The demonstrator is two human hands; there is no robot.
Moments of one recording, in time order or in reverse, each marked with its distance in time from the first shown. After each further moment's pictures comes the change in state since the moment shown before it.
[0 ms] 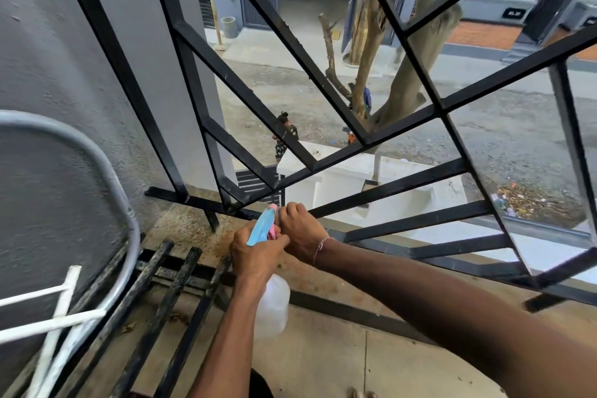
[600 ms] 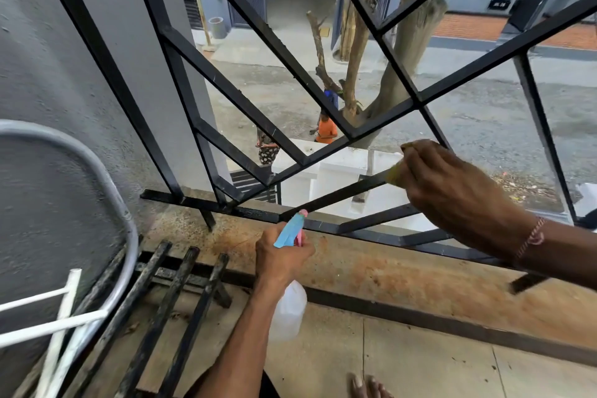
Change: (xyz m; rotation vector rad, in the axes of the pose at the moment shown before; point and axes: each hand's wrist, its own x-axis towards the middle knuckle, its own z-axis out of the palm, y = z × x) left_hand -0.043 0.008 0.016 0.334 -0.180 0.089; right_hand -0.186 0.153 -0.118 -0.230 0.050 0.187
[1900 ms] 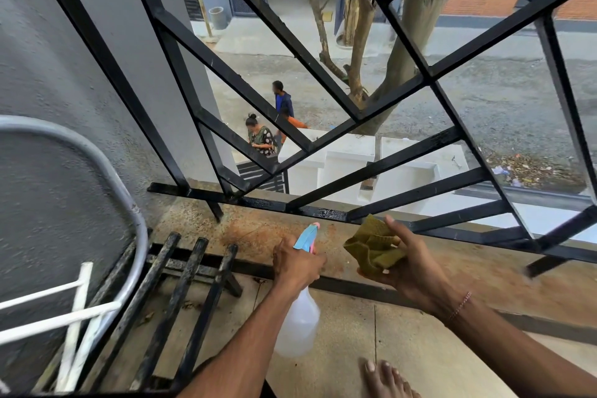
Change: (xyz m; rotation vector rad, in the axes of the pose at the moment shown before) left_hand 0.026 -0.052 0.027 0.213 -0.082 -0.135; right_hand -0.029 -0.139 0.089 2.650 -0.339 1.193
